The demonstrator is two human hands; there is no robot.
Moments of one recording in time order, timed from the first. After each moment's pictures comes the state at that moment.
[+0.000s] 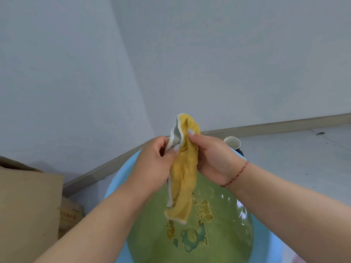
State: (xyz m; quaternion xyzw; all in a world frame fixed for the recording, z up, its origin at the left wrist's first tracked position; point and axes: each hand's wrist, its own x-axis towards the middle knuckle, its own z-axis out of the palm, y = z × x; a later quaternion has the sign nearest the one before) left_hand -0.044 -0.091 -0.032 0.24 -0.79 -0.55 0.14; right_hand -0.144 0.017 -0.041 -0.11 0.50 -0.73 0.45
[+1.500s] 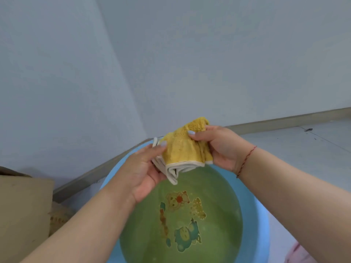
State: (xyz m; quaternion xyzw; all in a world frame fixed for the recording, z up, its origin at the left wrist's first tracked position) left_hand -0.046 -0.092 -0.028 0.29 -0.40 -0.87 0.04; right_hand -0.172 0.049 -0.022 -0.10 0.54 -0.70 0.46
